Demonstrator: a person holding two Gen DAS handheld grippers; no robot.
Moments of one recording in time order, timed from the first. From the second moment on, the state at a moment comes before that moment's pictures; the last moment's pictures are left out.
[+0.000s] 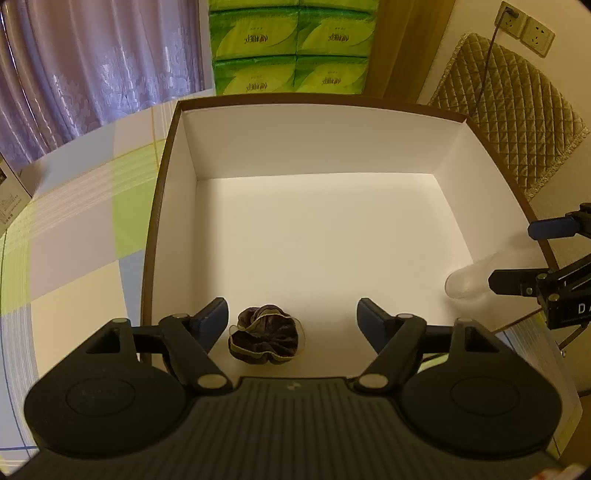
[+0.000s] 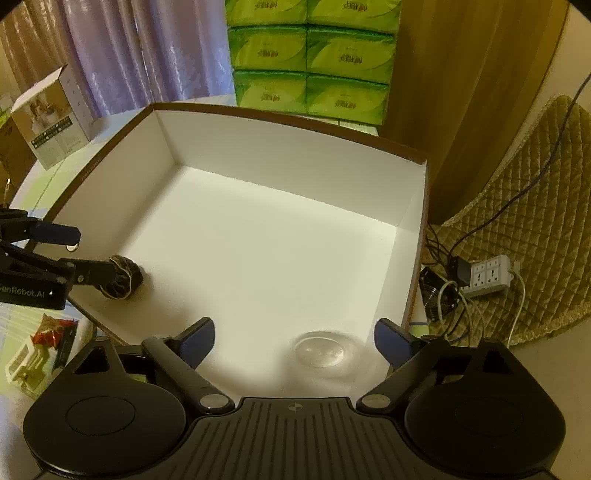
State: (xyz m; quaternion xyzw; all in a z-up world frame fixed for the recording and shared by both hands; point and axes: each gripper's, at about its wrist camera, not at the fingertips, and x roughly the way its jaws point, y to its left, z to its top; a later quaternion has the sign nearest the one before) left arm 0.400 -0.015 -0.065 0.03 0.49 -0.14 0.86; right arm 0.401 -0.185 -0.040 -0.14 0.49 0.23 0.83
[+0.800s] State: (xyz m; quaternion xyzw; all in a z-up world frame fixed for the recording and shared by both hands) left arm 0.341 -0.019 -0.009 0.03 0.45 -0.14 0.88; right arm 0.361 -0.197 -0.010 -0.10 0.46 0.23 0.85
